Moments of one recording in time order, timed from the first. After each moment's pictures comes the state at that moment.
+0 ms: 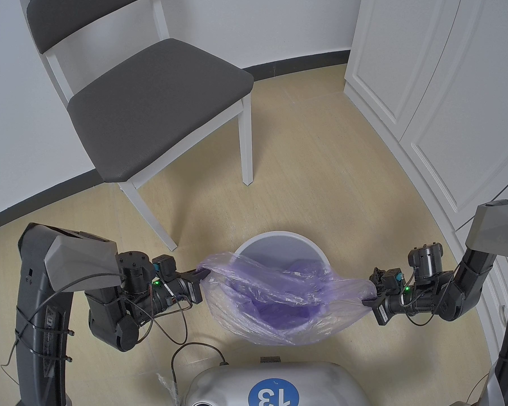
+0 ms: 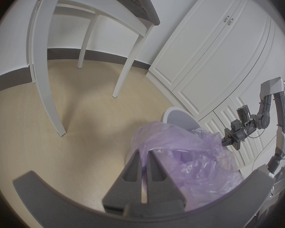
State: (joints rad) left arm -0.29 2.45 -0.64 -1.55 -0.37 -0.19; right arm 0.19 2.24 -0.56 -0.88 0.32 -0.37
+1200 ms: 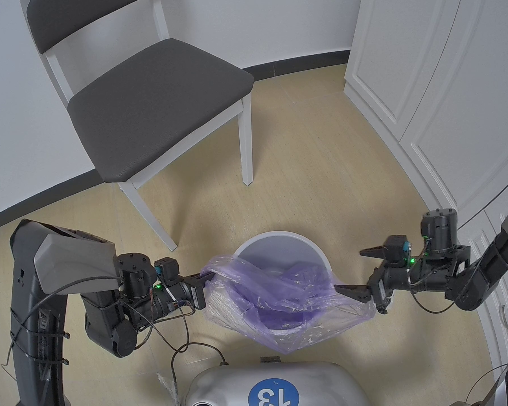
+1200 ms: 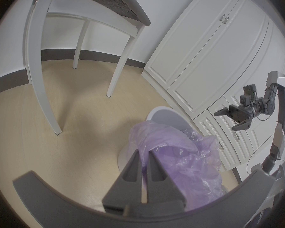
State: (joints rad) left arm -0.33 2.40 -0.57 -1.55 -0.36 -0.19; right arm 0.34 1.97 -0.63 -0.83 0.42 -0.31
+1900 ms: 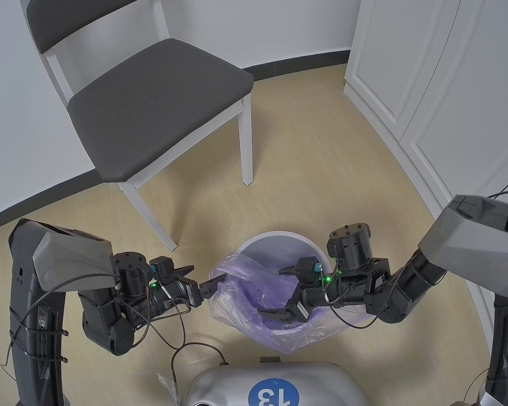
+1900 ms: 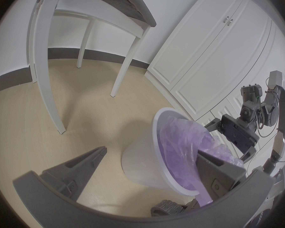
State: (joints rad) left arm -0.31 2.40 -0.57 -1.55 -0.36 -0.20; right arm 0.58 2.28 -0.96 -0.74 0.41 -0.36
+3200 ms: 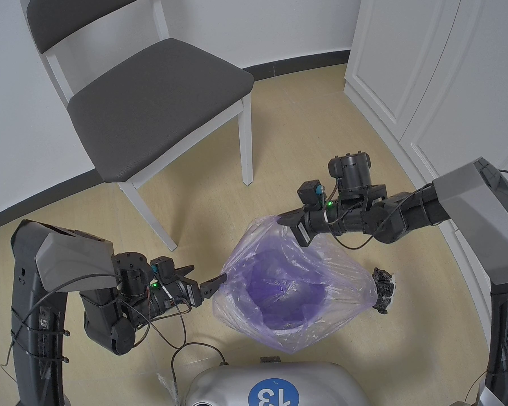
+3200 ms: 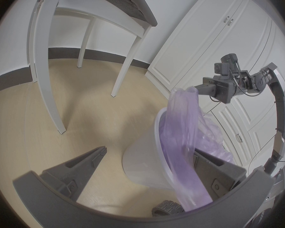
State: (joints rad) left arm -0.31 2.41 -0.58 -1.55 -0.36 -0.20; right arm 0.45 2.32 -1.58 -0.26 0.38 -0.37
